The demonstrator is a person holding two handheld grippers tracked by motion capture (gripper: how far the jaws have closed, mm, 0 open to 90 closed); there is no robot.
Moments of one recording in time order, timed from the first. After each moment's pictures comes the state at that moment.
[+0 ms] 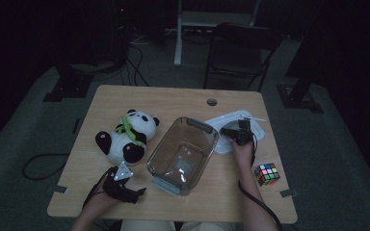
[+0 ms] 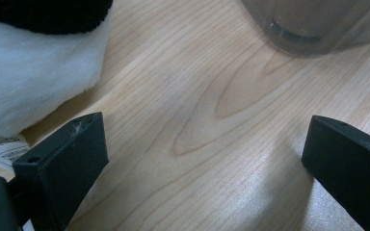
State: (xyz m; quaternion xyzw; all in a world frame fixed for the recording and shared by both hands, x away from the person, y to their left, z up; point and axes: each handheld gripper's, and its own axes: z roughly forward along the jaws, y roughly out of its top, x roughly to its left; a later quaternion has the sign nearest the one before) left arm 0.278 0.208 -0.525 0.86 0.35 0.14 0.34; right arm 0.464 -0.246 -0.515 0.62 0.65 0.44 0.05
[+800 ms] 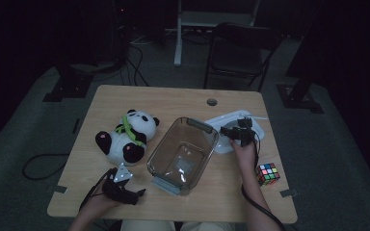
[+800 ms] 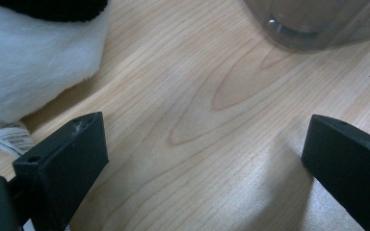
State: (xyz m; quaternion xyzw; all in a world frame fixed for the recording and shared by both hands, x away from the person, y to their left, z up) left arm 0.272 0.208 -0.524 0.86 0.36 0.15 0.34; right arm 0.442 -0.237 -0.481 0.60 0.67 0.41 0.13
